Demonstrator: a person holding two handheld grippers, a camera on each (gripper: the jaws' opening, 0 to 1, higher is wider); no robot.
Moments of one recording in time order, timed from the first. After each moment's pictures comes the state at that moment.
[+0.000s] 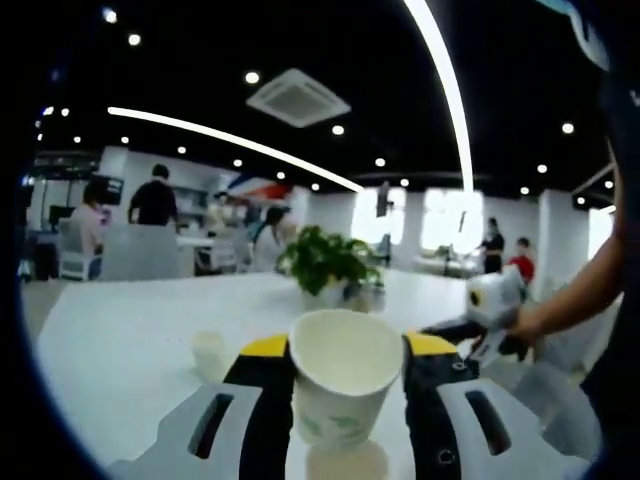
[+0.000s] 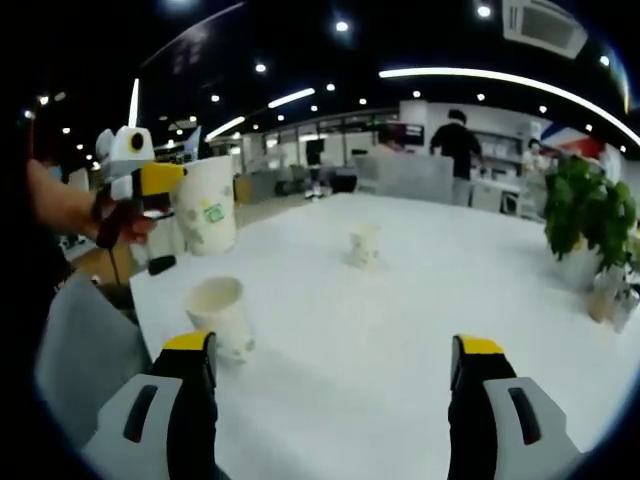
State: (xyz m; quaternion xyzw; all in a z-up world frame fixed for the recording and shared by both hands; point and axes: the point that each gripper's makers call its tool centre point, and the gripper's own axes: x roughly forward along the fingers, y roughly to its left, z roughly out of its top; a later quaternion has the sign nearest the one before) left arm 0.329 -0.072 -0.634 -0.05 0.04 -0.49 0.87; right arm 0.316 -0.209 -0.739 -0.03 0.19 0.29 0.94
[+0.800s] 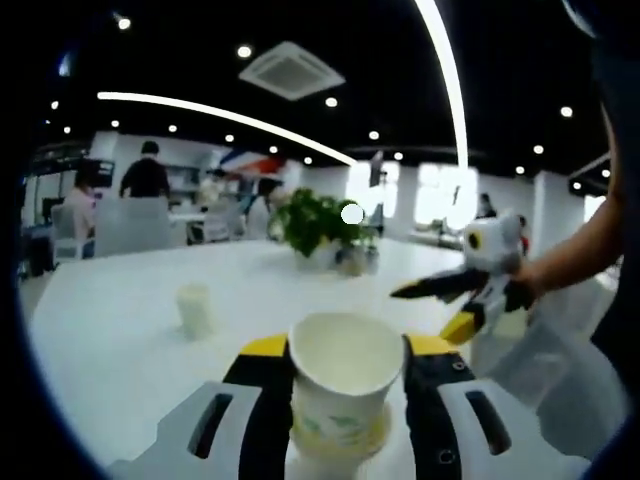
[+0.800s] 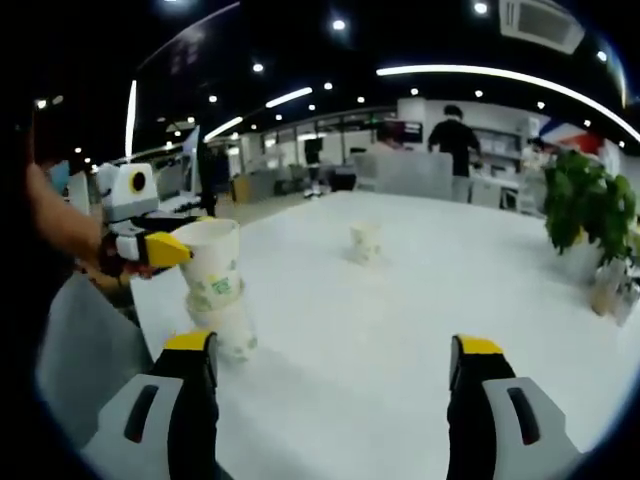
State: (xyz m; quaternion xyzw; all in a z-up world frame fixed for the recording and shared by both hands) left arm 0.319 -0.080 -0.706 -0.02 0.10 -0.50 0.86; right arm 0.315 -0.207 -0.743 -0.03 0.19 0.29 0.94
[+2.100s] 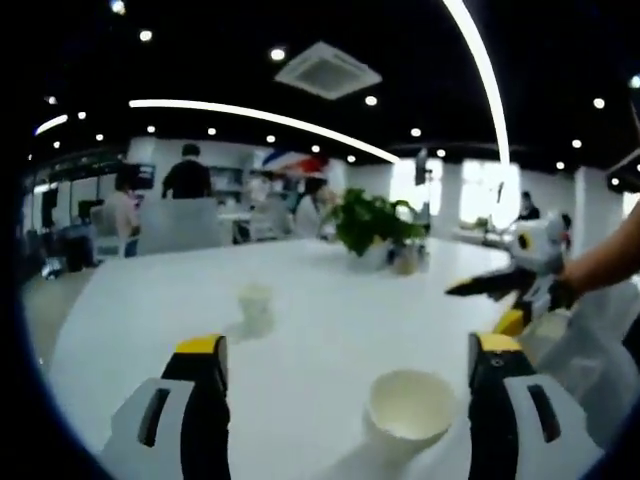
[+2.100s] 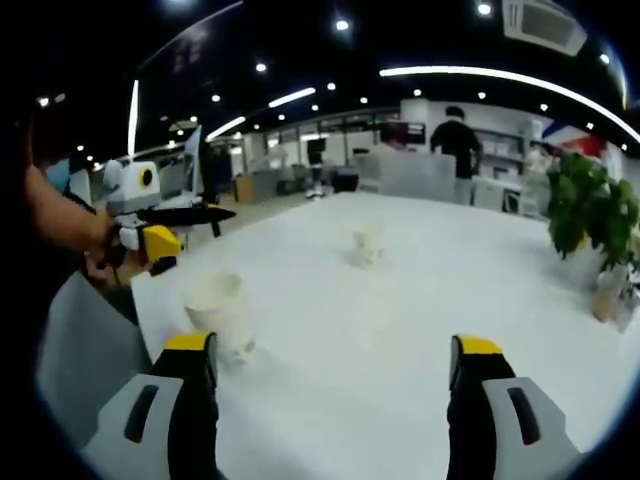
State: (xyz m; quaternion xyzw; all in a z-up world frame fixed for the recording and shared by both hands) left arm 0.361 -0.018 -0.690 -0.01 0.10 -0.40 0.91; right arm 0.322 -0.202 -0.739 -0.03 0.19 0.30 0.94
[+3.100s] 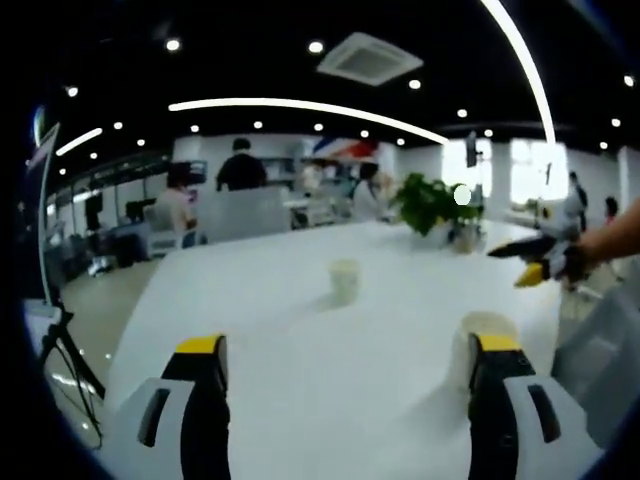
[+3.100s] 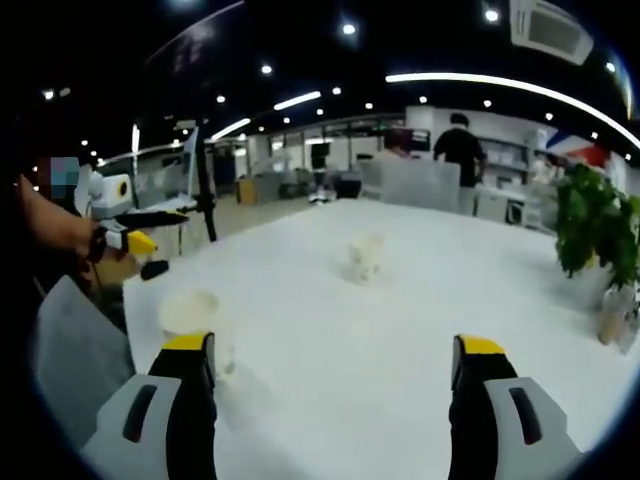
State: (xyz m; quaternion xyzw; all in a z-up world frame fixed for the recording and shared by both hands) left arm 0.359 0.091 -0.703 0.03 0.12 -0.29 0.95; right arm 0.356 -0.195 -0.735 -0.04 0.18 0.30 0.93
